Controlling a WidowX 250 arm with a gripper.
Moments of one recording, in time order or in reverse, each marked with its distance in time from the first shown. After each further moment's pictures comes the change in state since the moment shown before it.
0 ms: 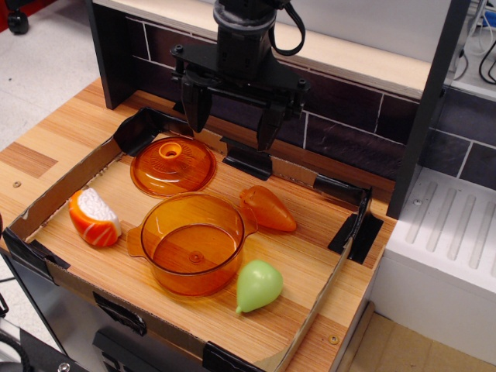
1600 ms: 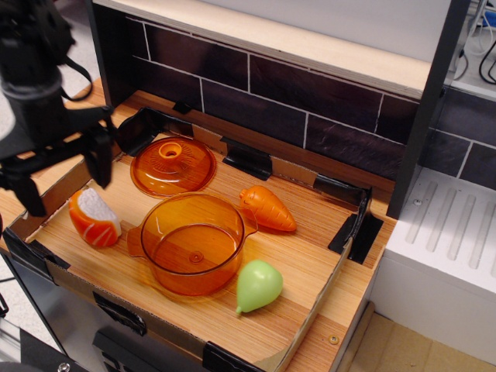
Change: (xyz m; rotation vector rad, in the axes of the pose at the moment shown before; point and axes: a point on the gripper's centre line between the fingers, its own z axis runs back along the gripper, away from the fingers) arm -0.070 0.125 -0.048 0.017 0.099 0.938
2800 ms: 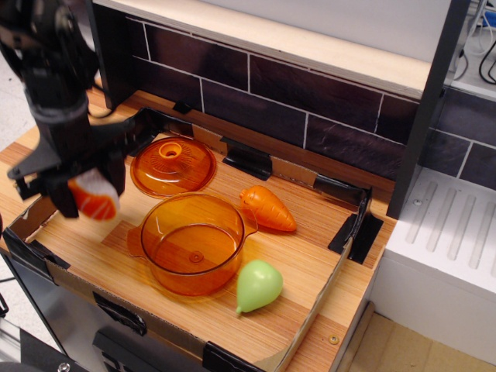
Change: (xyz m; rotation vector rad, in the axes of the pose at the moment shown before) arm -0.001 -0.015 -0.012 -0.044 -0.038 0.009
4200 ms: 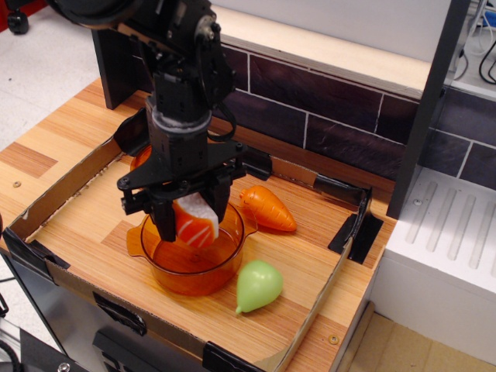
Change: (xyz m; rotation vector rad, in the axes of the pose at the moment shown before) arm -0.075 -0.052 0.001 0.057 0.102 -0.143
